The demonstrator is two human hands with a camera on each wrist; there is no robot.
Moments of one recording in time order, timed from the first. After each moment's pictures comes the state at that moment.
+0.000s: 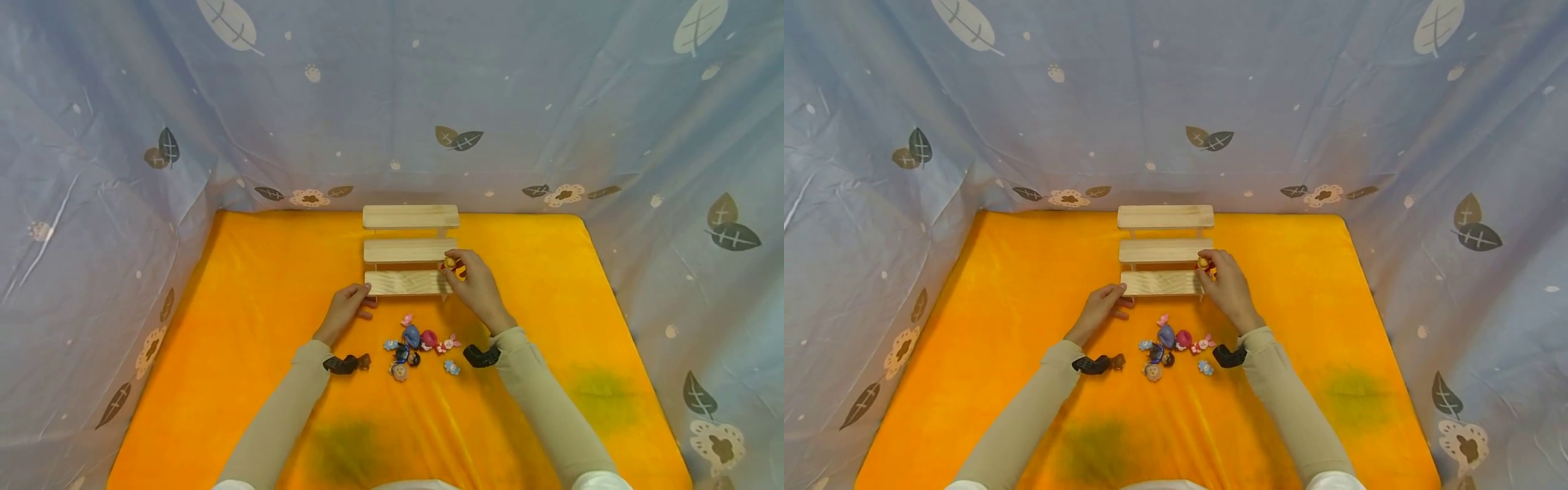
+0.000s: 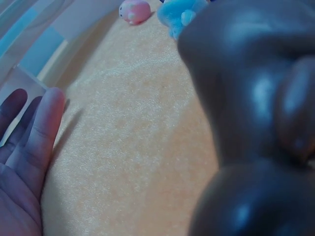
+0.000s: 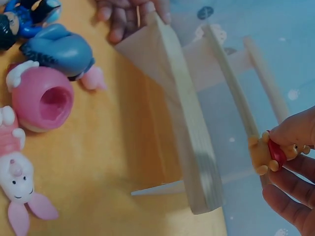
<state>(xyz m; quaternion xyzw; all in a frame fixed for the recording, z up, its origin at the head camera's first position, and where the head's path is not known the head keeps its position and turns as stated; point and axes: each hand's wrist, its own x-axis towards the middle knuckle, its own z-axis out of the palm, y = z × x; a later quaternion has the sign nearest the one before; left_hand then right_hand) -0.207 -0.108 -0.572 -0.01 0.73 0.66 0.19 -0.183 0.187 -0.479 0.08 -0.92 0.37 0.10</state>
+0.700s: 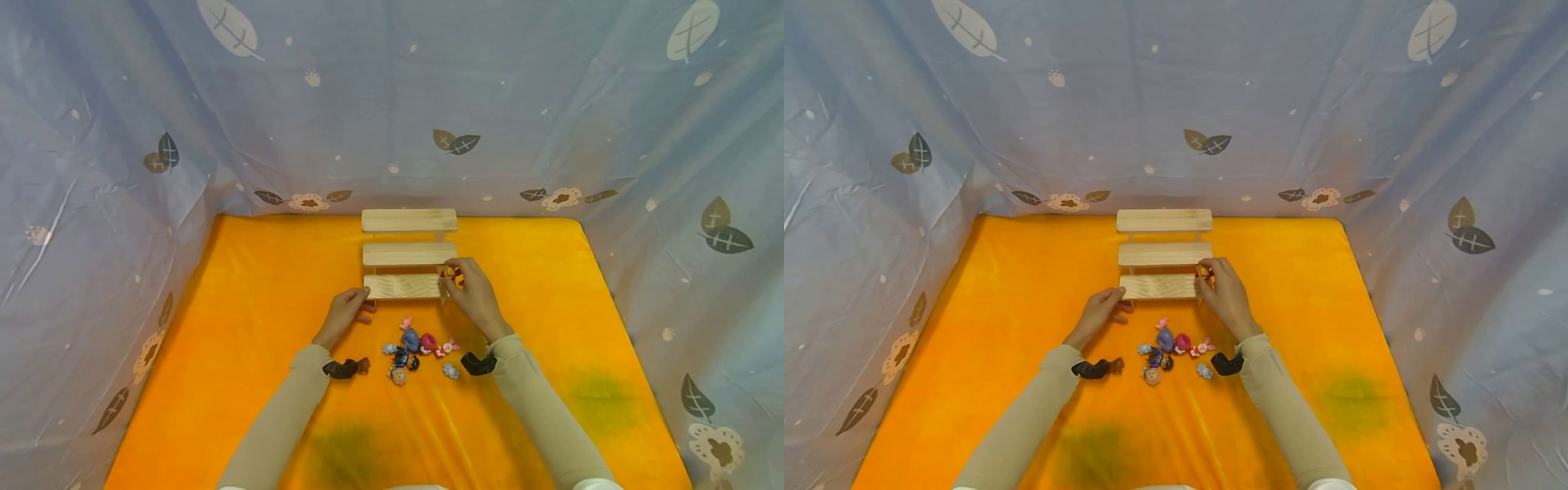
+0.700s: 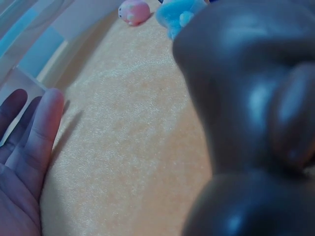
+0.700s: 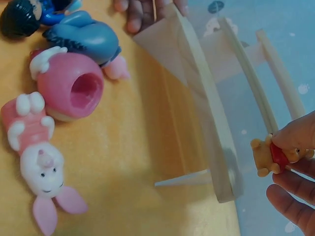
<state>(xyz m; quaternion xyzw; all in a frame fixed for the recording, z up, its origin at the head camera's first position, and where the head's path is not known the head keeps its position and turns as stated) -0.205 -0.108 -0.572 -0.01 0.73 0.66 0.19 -0.177 0.185 -0.495 0.07 -0.93 0.35 0.11</state>
